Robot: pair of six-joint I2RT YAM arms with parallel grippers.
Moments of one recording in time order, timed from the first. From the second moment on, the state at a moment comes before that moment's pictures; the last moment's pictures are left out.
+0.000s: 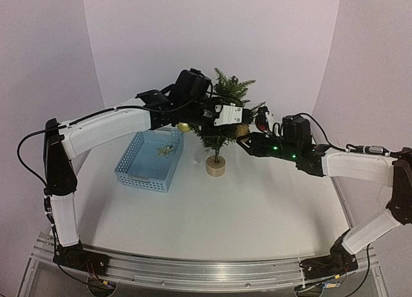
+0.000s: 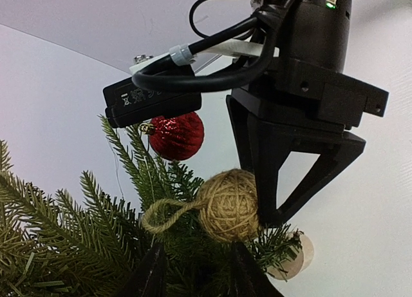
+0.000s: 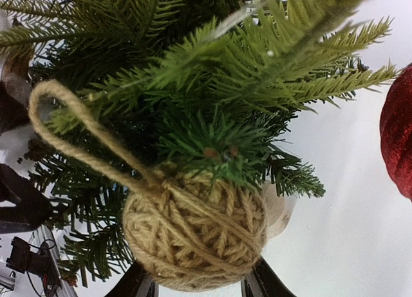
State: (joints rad) left arm -0.95 1.94 1.92 -0.44 0.14 1.02; right arm 0.61 1.45 0.90 0.21 -0.23 0.45
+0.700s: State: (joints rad) left arm -0.95 1.99 2.06 -0.41 0.17 0.81; right arm 0.61 1.47 0.91 0.19 -0.21 0.46
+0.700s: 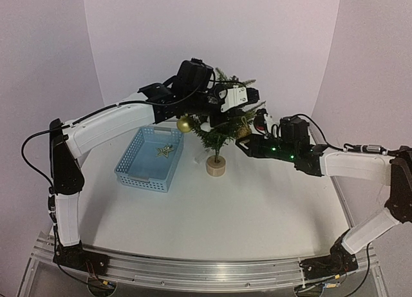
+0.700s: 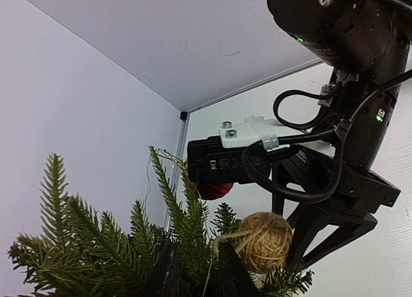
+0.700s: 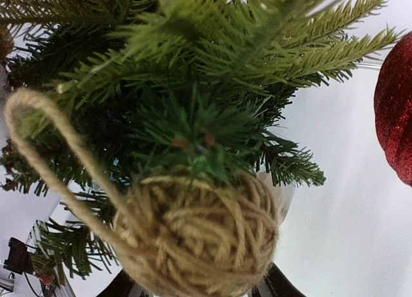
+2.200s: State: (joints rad) left arm -0.95 2.02 2.06 -0.43 0.19 0.81; right arm 0.61 1.40 0.94 0.05 -0.14 0.41
